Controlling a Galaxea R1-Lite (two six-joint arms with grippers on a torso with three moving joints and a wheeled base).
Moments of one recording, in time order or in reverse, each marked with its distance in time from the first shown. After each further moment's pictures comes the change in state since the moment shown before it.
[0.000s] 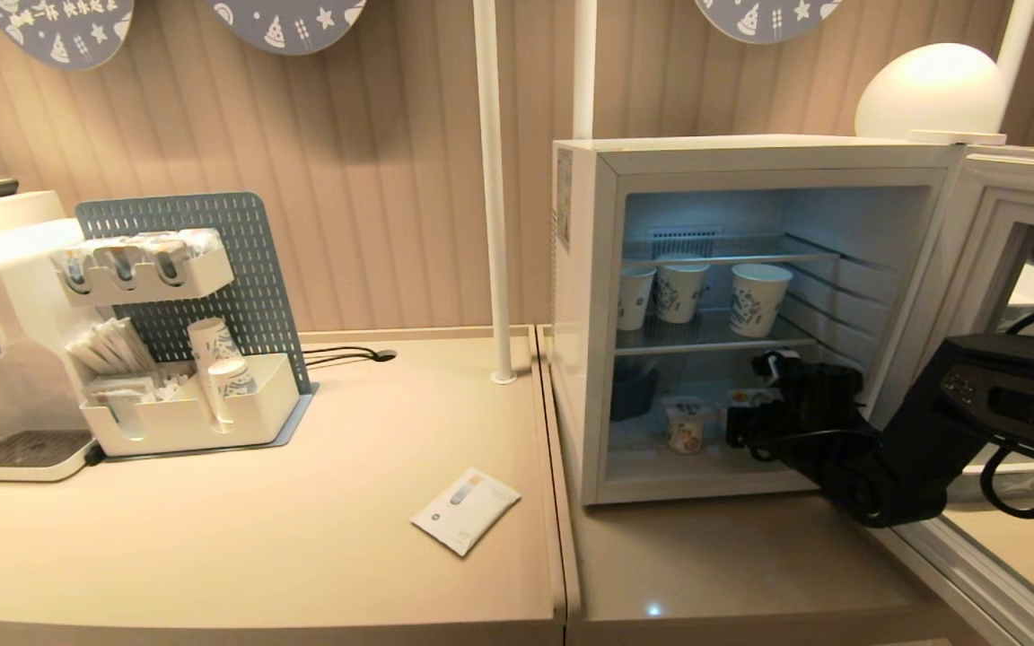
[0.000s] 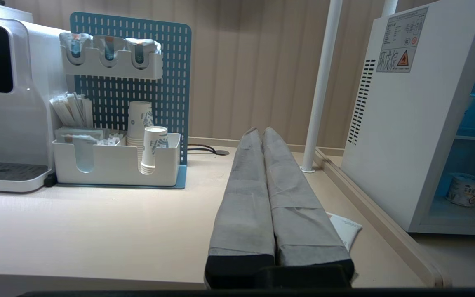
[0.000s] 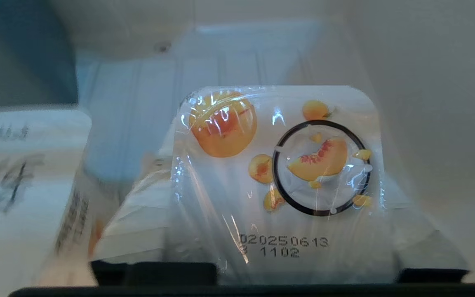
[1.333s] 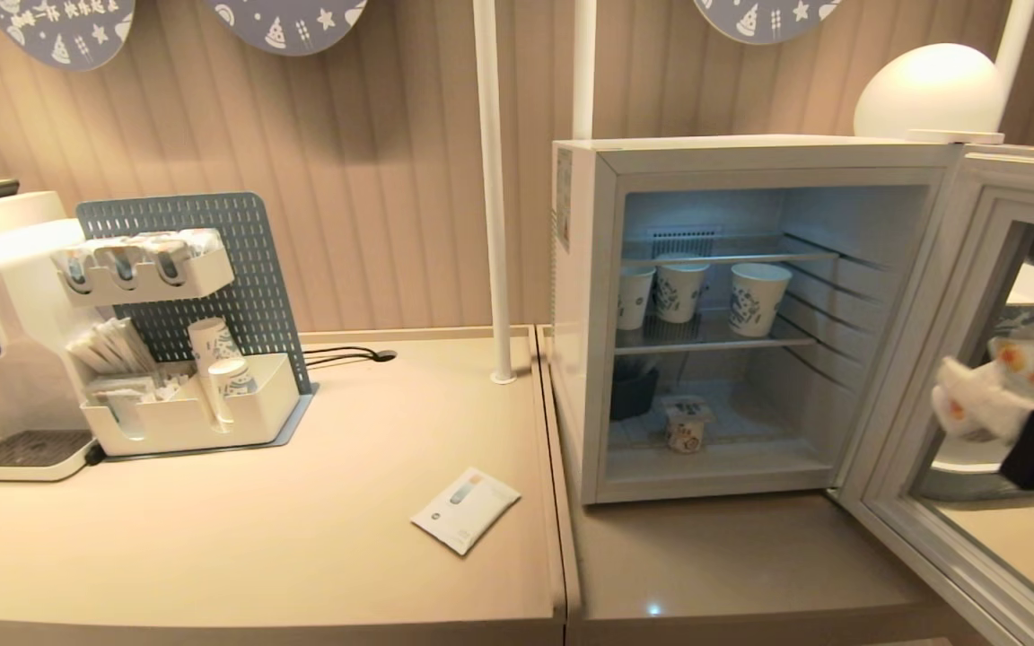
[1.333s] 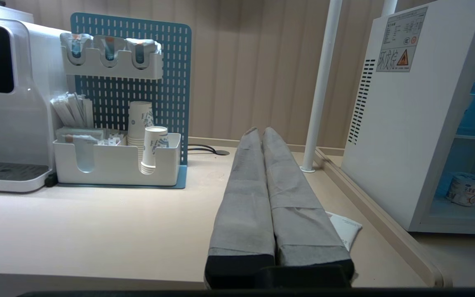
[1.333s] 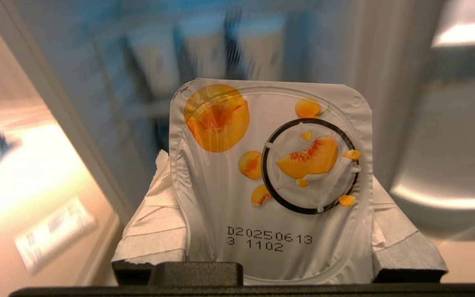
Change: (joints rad) left arm 0.000 0.000 0.000 0.000 0.000 0.002; right arm 0.079 -1.276 0.580 0.280 -0.030 0.055
